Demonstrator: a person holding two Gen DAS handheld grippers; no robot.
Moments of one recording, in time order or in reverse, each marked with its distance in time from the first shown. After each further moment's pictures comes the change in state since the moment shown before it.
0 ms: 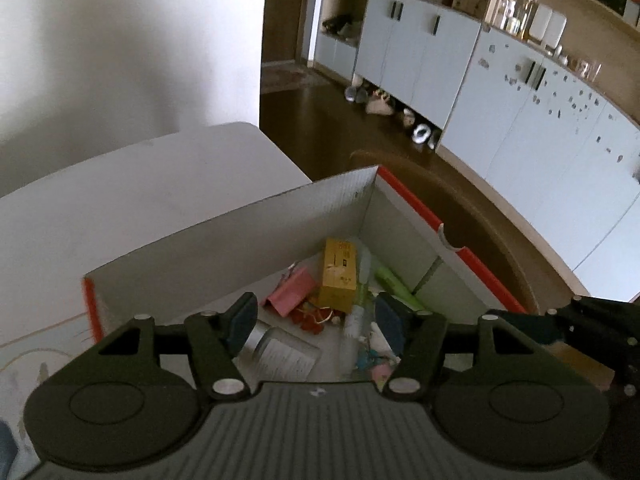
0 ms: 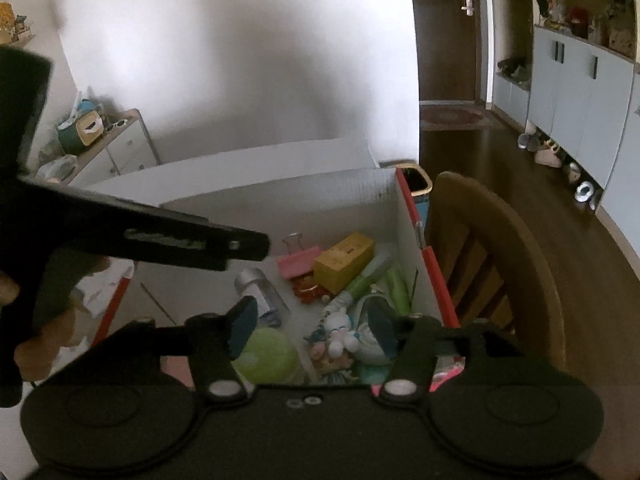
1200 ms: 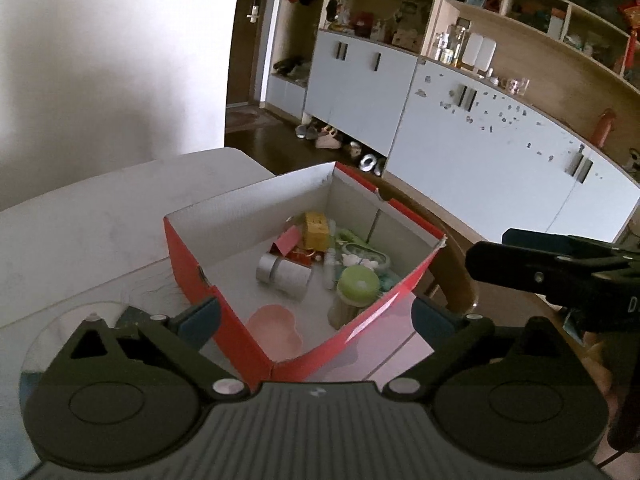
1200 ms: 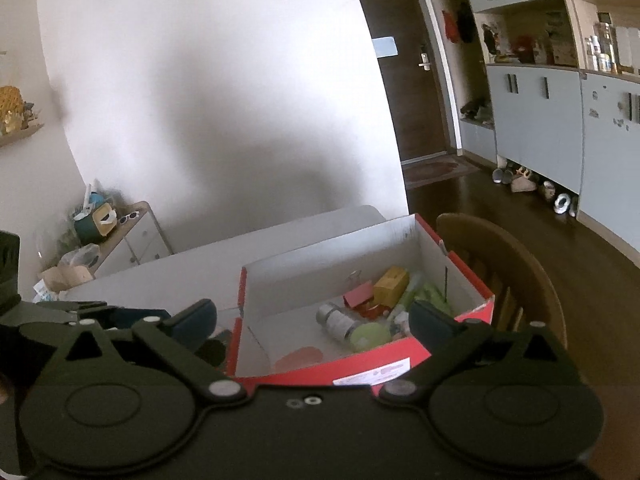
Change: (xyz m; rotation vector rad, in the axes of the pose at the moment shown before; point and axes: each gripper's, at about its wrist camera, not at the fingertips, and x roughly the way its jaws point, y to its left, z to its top) left arm -0.141 0.047 -0.095 0.091 -0.124 -0.150; right arm -0.095 0.087 -0.043 0.169 -0.260 -0.032
